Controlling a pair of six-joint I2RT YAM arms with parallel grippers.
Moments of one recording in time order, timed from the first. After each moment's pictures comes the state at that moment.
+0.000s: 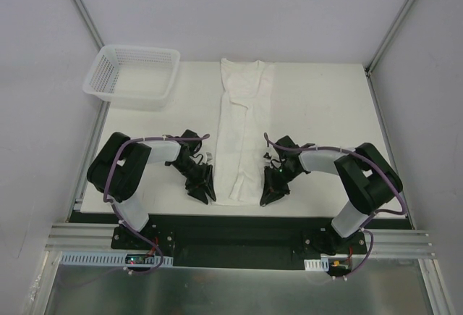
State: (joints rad) left arm -0.46 1.72 0.77 -0.63 0.73 -0.50; right arm 0.58 1.66 0.72 -0.50 -0.66 0.53
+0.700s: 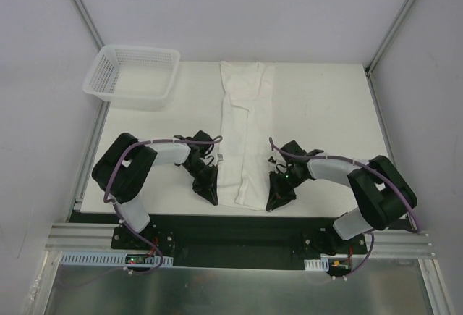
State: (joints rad) left arm -0.58 1.75 0.82 -0.62 0.70 -0.50; right arm 0.57 1.53 0.63 -0.54 -0.64 0.47
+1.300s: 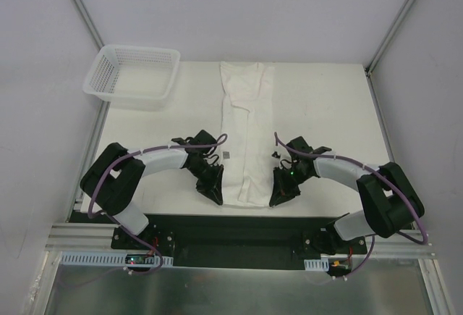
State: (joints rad) left arm -0.67 1.61 0.80 -0.57 0.72 -0.48; right arm 0.52 1.44 0.64 -0.60 -0.64 0.39
